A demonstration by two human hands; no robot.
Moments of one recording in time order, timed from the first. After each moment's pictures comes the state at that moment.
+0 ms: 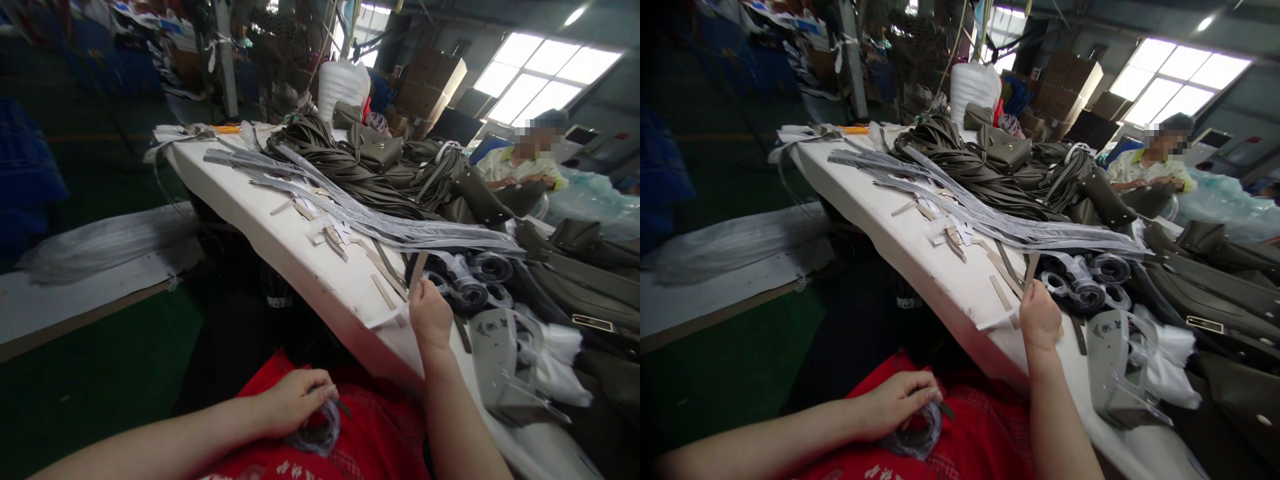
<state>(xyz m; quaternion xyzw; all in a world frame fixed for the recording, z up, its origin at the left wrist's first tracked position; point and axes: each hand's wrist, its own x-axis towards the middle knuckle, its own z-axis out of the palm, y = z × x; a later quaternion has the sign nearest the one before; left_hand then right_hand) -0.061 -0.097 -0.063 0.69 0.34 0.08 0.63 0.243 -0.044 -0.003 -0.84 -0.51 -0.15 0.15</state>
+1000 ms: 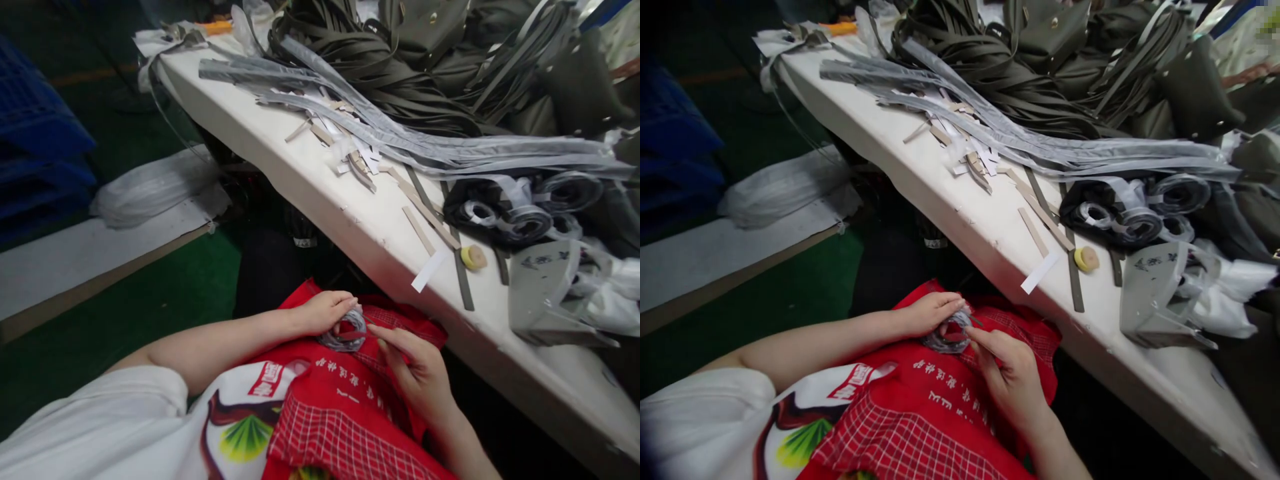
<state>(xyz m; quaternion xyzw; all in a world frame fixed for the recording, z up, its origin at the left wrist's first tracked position) -0.059 -0.107 -0.069 0.59 0.37 0.08 0.72 0.118 -0.224 -0.004 -0.60 -0.65 0.33 0.33</state>
